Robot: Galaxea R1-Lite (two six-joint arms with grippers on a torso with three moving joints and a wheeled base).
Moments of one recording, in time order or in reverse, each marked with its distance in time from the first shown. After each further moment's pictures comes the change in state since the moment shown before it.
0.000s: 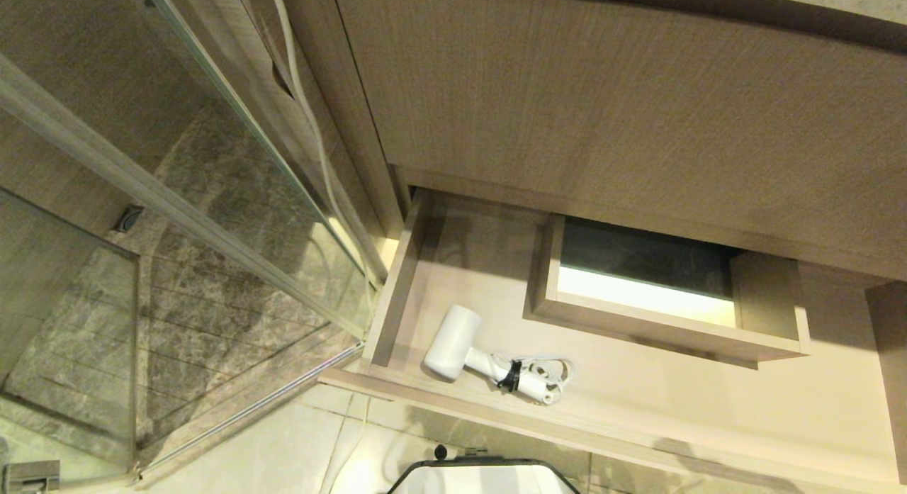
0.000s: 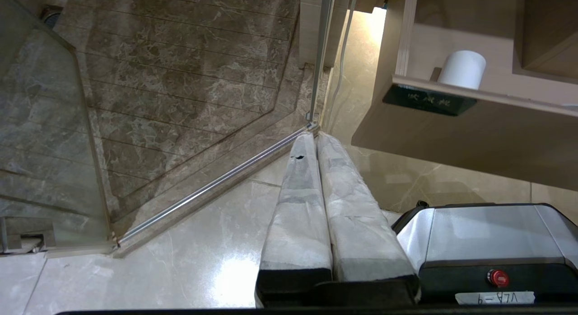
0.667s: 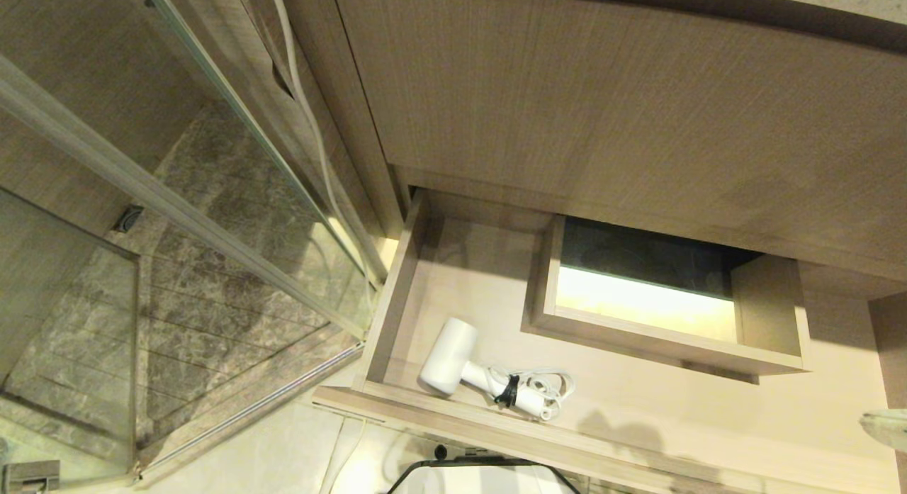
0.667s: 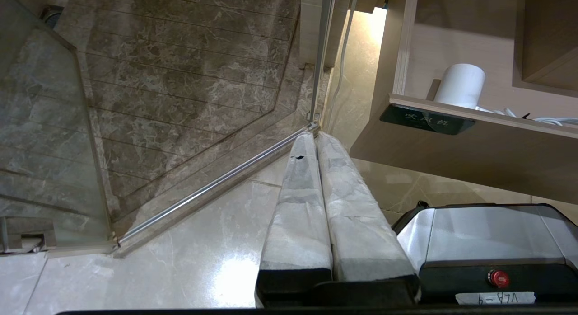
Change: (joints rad) left arm 0.000 0.000 0.000 0.000 0.000 0.000; right arm 0.204 0.186 -0.132 -0.028 0.124 -0.021
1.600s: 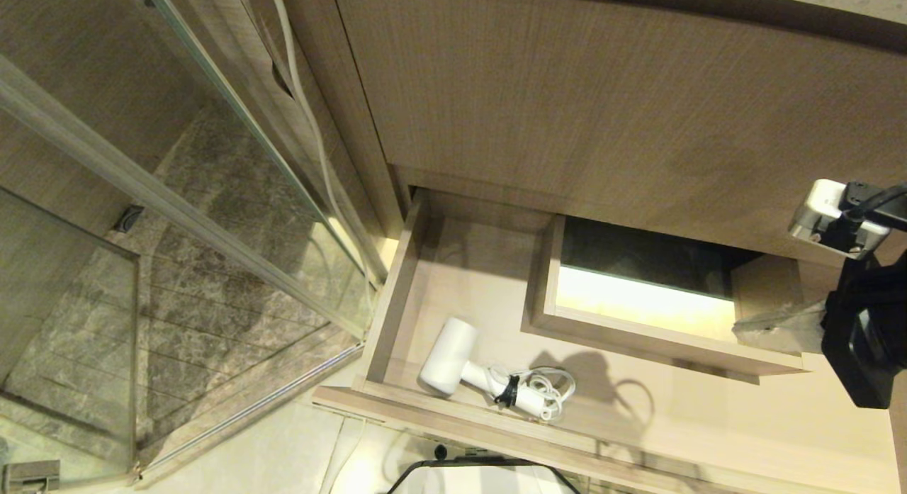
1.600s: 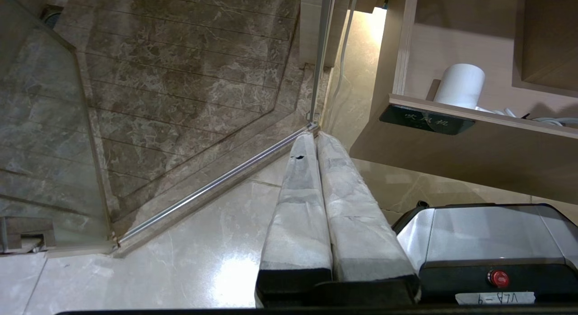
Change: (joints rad) left arm 0.000 0.000 0.000 0.000 0.000 0.000; right arm 0.186 0.338 -0.277 -0.029 0.001 -0.003
